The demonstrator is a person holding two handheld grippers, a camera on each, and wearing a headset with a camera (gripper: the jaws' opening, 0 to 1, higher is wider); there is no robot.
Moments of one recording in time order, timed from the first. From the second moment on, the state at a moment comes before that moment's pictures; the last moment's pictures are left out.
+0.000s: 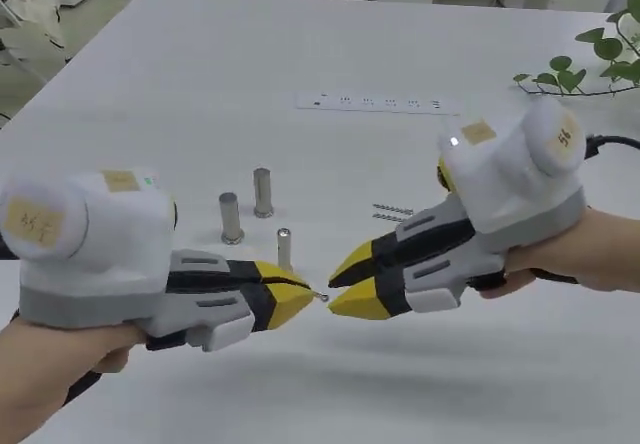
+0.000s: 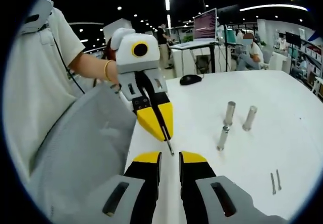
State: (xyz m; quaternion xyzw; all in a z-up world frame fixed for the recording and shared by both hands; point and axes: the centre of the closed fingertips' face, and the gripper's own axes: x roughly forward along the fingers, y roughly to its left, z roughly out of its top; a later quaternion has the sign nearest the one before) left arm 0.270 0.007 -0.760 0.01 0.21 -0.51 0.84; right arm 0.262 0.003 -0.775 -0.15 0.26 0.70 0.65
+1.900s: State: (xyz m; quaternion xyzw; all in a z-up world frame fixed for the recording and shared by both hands) left arm 0.298 0.033 -0.774 0.05 0.19 -0.42 0.89; right arm 0.283 -0.001 -0.785 -0.23 0.33 0.66 0.63
